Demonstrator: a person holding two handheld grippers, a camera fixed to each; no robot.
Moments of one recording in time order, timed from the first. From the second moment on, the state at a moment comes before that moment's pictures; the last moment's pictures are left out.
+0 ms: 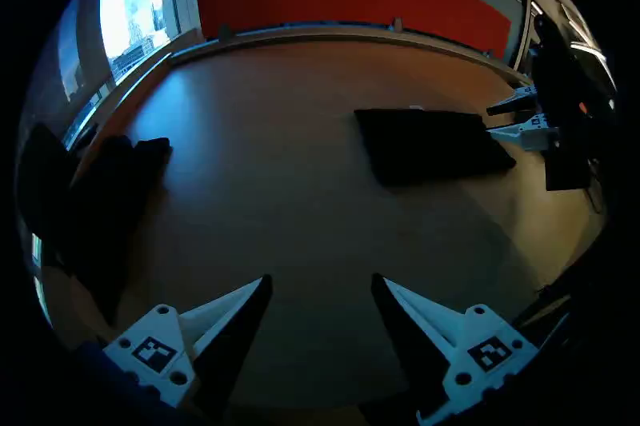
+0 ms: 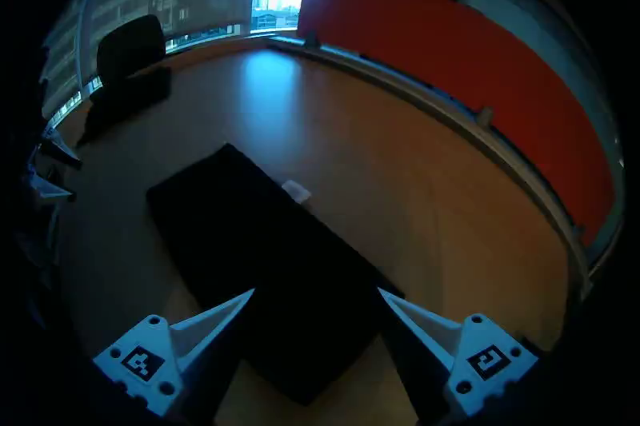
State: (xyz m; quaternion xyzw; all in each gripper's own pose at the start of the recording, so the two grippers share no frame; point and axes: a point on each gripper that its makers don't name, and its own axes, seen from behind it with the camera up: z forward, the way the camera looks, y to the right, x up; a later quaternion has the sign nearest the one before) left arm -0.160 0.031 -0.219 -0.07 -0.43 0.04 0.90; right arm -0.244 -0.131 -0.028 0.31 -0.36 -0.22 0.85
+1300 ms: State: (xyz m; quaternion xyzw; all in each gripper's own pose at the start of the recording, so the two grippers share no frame) left arm -0.160 0.036 -0.226 -0.08 -0.43 0.04 0.90; right arm -0.262 -0.062 -0.106 0.32 -0.42 -0.21 0.83
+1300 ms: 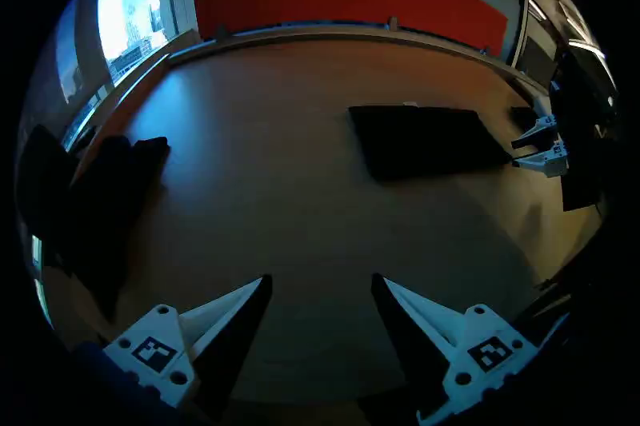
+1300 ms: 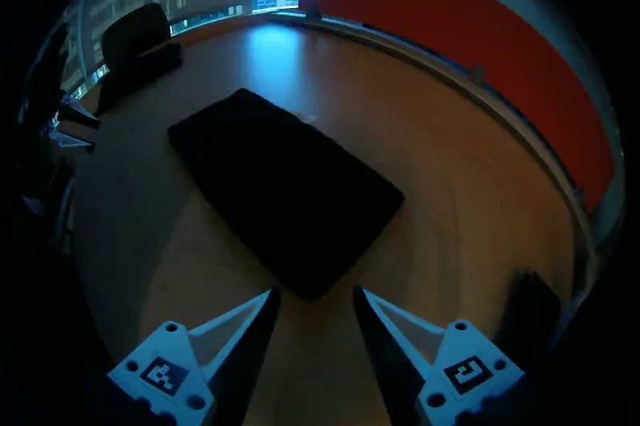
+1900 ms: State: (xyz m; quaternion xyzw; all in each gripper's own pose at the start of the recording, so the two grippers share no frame) left arm -0.160 0.036 -0.229 -0.08 -0.43 0.04 0.90; right arm -0.273 -0.062 -0.111 0.33 -0.43 -0.21 0.81
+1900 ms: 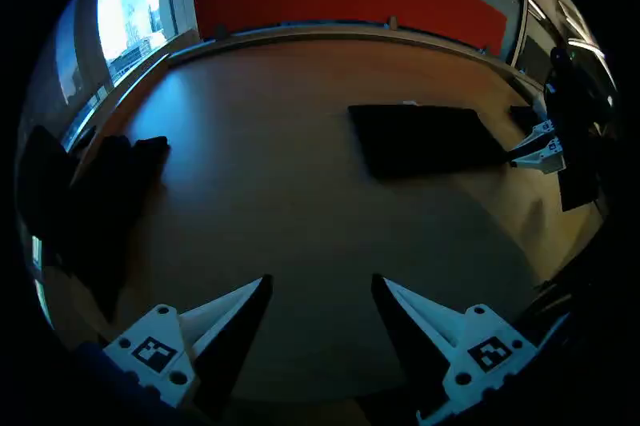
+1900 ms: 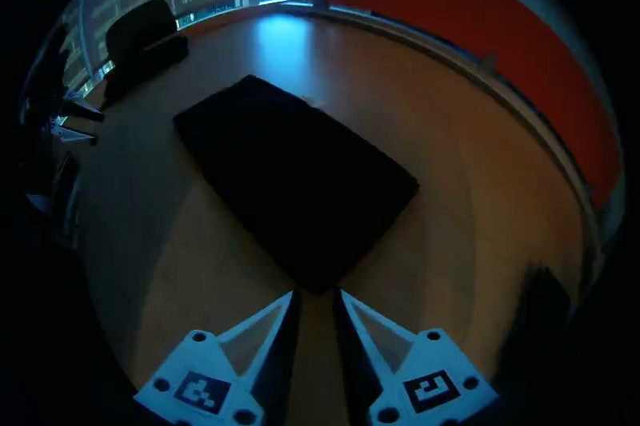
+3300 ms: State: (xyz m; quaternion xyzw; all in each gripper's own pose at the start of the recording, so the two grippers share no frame) left arm -0.157 0.042 -0.231 -0.08 -0.42 0.04 0.90; right arm -0.164 -0.136 -0.046 0.38 -0.31 -0.26 0.83
